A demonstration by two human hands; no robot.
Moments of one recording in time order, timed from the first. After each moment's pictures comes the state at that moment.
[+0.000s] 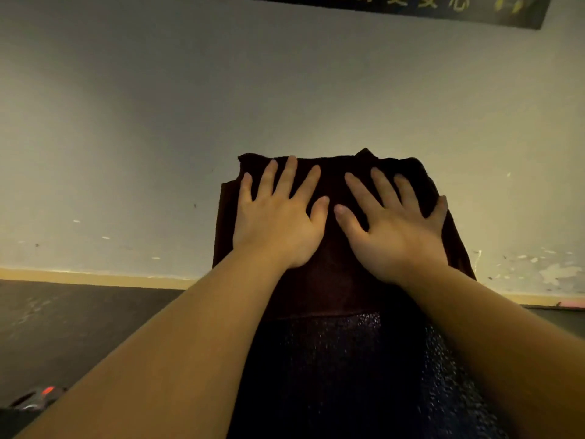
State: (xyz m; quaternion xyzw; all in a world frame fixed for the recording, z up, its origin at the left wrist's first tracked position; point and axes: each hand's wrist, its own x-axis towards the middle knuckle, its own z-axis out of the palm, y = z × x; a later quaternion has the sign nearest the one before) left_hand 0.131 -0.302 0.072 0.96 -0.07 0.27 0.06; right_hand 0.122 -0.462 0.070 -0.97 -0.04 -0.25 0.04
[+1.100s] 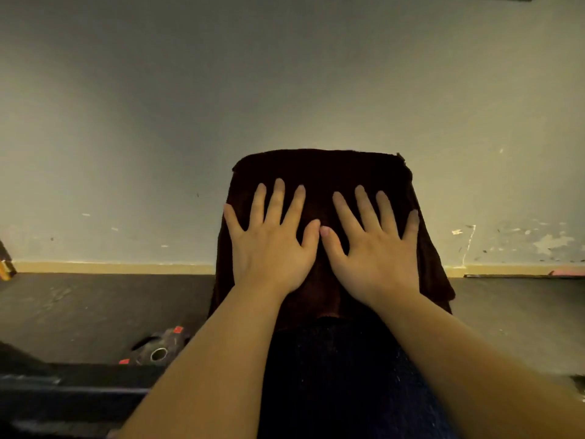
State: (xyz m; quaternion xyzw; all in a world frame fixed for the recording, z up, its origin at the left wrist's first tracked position) left_hand 0.084 -0.314 0.046 0.97 -0.04 0.24 0.07; right_hand 0.076 -0.459 0.039 -0.96 -0.03 -0.26 0.06
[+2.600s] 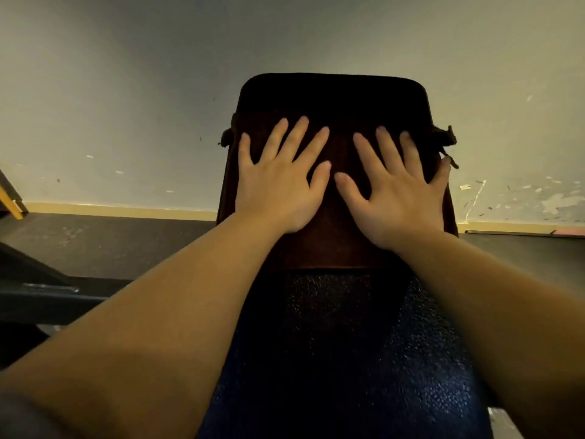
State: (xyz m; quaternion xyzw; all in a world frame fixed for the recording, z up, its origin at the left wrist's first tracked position) left_hand 0.062 -0.308 0.025 0.95 -0.10 0.28 0.06; right_hand 0.051 -0.473 0.023 -0.96 -0.04 -0.26 0.05
